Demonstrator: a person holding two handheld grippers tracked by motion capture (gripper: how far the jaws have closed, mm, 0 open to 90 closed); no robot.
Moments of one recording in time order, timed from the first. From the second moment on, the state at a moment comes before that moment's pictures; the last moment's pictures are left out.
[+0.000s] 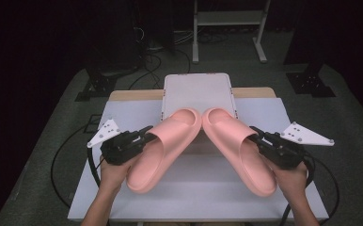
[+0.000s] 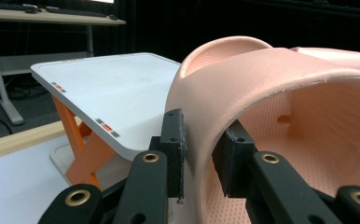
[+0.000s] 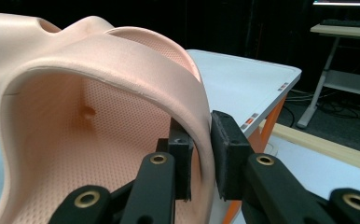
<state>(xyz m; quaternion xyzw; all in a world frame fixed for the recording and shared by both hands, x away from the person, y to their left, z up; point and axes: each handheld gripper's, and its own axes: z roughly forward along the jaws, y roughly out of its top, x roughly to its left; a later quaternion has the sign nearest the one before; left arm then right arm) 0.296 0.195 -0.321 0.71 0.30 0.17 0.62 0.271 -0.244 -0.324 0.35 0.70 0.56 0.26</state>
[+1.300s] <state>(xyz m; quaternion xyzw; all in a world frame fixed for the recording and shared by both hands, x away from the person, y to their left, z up) 0.347 0.190 -0.302 0.71 0.33 0.18 0.59 0.321 -0.241 -0.306 0.38 0.69 0.55 0.26</state>
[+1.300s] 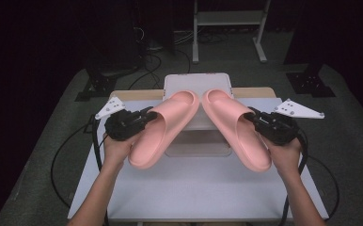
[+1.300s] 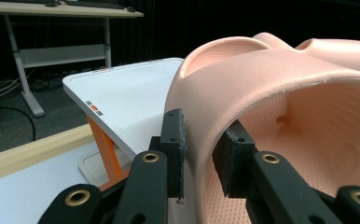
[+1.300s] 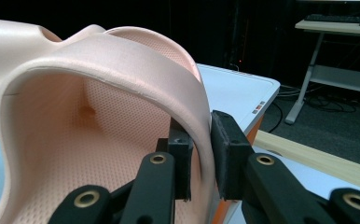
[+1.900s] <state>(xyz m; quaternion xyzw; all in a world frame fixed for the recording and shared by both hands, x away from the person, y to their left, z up) 0.364 0.184 -0.294 0.71 0.33 0.19 0.59 0.342 -0.237 -0.300 0.39 0.69 0.54 0.27</state>
